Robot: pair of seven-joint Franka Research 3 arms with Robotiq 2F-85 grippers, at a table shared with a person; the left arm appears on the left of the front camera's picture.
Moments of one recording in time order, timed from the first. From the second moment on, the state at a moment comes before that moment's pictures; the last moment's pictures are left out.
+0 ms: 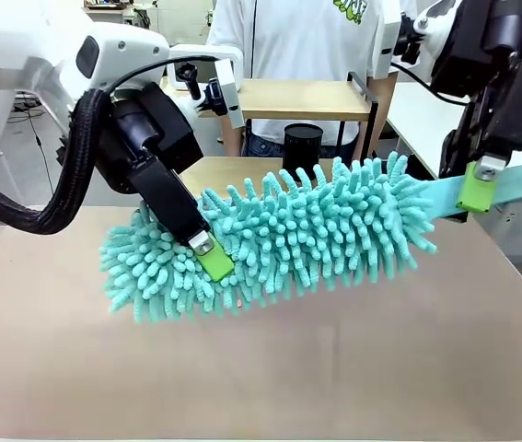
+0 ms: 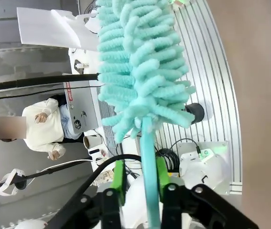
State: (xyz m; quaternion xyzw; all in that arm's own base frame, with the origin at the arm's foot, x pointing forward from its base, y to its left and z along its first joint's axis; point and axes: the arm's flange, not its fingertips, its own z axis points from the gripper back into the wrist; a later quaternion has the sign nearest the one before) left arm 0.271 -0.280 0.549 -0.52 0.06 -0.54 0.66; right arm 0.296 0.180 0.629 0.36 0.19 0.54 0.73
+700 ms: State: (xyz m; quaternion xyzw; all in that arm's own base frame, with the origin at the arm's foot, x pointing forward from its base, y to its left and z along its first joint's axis) left arm 0.285 -0.227 0.549 -0.55 0.07 -0.53 0.64; right arm 0.373 0.041 0.545 0.54 0.01 0.16 0.83
